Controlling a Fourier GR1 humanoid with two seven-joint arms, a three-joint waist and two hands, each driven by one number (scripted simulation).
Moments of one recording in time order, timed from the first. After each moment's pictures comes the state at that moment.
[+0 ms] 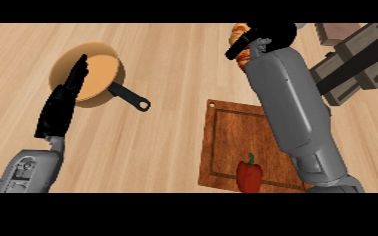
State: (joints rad) left arm -0.23 0.32 -0.05 -1.44 -0.10 0.12 0.06; right arm -1.00 -0.03 -0.07 -1.03 1.00 0.05 1.15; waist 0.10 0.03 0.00
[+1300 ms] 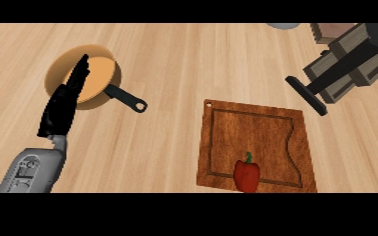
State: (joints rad) left arm -0.24 0.31 -0.05 -1.42 -0.11 0.13 0.07; right arm -1.71 -0.34 -0.27 -0.48 1.50 -0.07 1.12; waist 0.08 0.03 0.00
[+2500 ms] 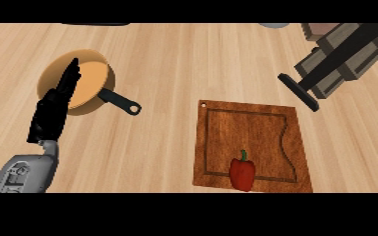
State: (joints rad) left arm -0.19 0.32 -0.01 -1.45 -0.11 0.11 0.08; right arm -1.68 -0.61 -0.27 -0.21 1.60 0.07 0.98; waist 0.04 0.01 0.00
